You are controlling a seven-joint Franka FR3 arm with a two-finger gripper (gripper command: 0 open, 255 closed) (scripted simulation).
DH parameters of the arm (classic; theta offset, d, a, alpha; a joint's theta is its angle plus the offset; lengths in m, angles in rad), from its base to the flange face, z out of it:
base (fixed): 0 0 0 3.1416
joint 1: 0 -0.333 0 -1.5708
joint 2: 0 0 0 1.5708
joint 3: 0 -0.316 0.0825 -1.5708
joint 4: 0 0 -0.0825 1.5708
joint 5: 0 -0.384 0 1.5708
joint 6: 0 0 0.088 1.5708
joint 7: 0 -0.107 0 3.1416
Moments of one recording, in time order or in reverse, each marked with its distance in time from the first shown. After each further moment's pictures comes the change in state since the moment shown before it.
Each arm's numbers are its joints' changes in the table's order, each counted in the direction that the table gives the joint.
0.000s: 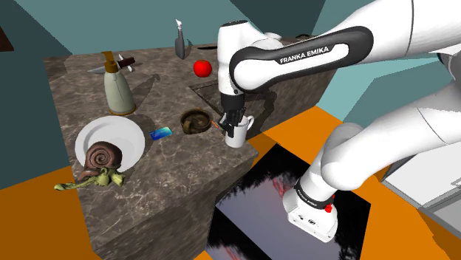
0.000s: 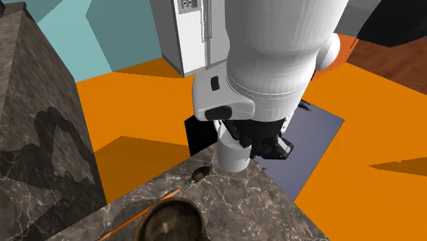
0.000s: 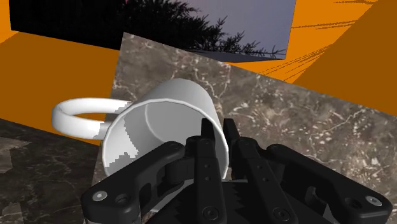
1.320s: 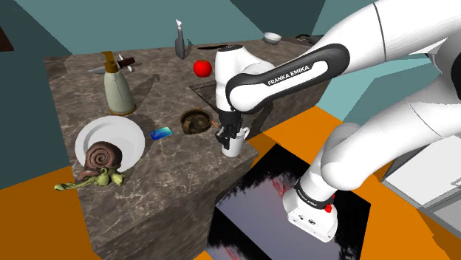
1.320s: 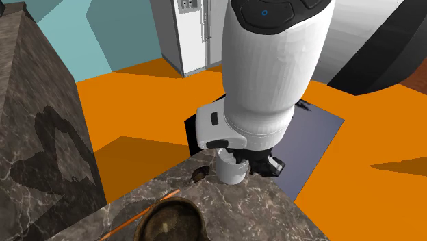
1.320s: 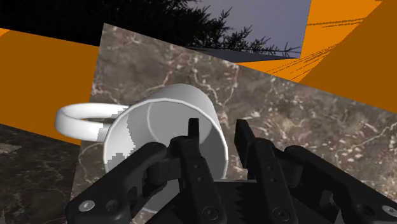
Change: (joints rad) arm 0.001 -0.089 -0.015 -0.088 -0.002 -0.175 -0.004
